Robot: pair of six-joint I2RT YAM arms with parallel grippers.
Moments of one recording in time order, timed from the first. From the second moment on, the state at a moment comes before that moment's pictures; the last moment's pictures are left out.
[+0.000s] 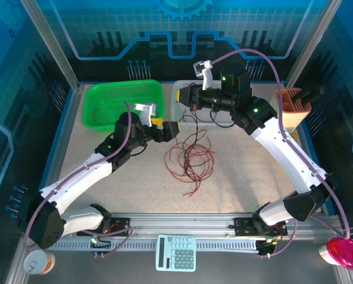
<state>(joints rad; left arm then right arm) -0.52 1.21 0.89 0.06 0.26 -0.52 0.59 1.46 1.69 -0.48 -0.50 0.54</state>
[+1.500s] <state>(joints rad) -0.61 1.49 1.09 0.21 0.24 -0.47 0.64 1.64 2.13 -0.16 -0.71 0.85</state>
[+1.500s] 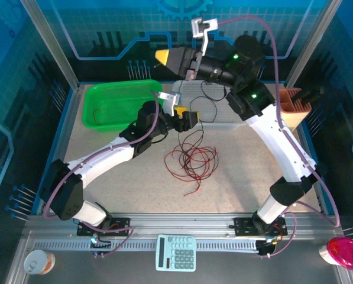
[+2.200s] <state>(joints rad) -0.62 1.43 0.94 0.24 0.20 -0.48 0.41 1.72 2.30 -0.18 -0.68 0.76</state>
